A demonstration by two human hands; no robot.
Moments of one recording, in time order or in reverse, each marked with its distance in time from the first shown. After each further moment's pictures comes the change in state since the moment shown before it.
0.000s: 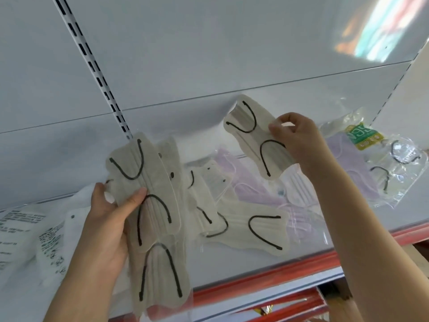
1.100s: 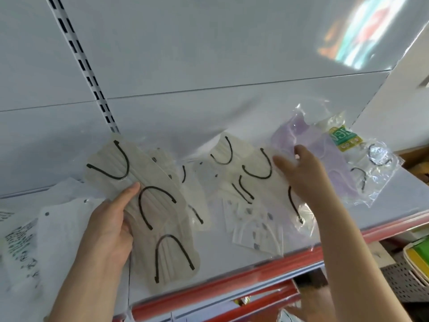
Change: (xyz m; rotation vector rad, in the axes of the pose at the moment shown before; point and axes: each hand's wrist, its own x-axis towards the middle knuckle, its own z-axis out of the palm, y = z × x) left_hand 0.025 -0.027 0.009 -0.129 0.075 -0.264; right_hand -0.048 0.033 -0.018 -0.420 0.057 0.094
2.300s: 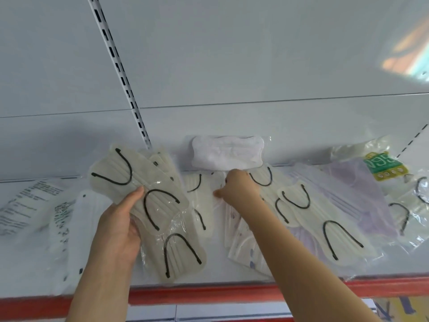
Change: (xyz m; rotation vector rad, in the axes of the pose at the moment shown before) left_hand -0.039 -0.009 0.017 -0.088 0.184 0.164; right_hand 0.017 -0.053 0.117 -0.339 -0.466 -0.205
